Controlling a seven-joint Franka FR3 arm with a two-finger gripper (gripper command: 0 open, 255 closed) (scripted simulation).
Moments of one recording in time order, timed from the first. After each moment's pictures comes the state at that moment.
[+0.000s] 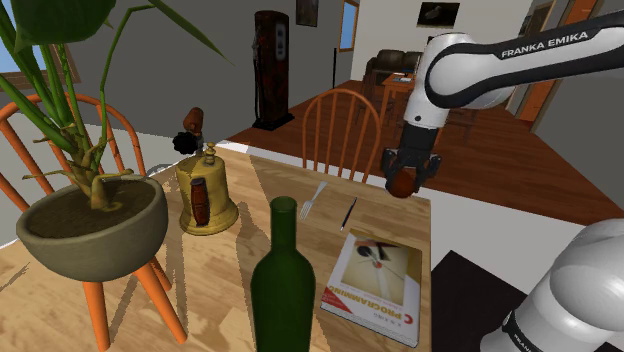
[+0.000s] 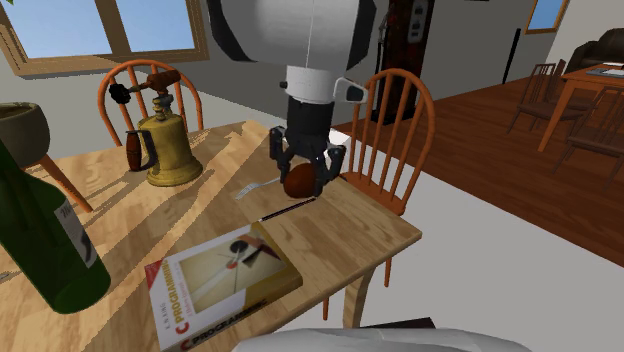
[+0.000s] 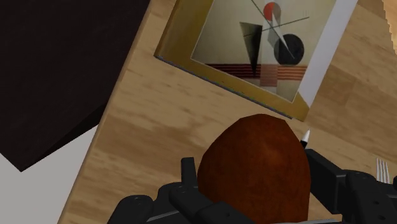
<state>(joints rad) -0.15 -0.58 0.11 -2.54 0.20 1.92 0.51</state>
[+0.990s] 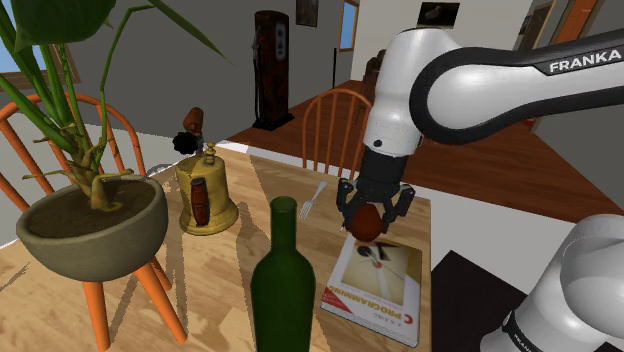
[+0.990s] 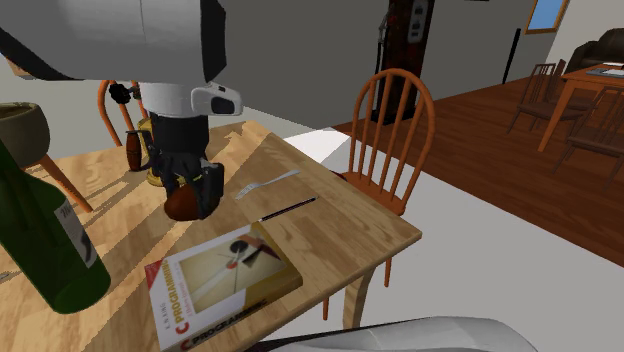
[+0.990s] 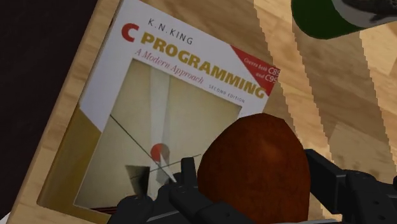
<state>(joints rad) 0.04 -0.60 0.42 -2.52 0.40 1.96 0.88</state>
